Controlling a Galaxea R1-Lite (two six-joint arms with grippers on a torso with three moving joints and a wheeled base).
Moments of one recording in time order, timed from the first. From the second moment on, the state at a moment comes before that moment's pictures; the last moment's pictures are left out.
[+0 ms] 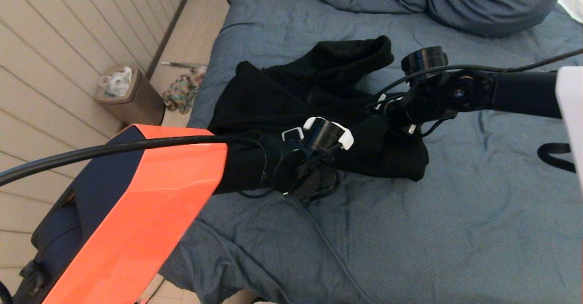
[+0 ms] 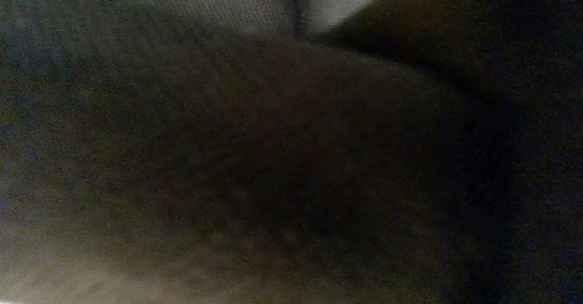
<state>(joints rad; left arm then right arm) -0.89 2.34 -1.93 0.32 0.41 -0.82 0.19 2.13 -1.95 0.34 0.02 0.68</state>
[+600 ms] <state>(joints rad) -0.91 2.33 -1.93 0.32 0.49 -0.82 0.19 2.13 -1.95 0.34 0.02 0.68</state>
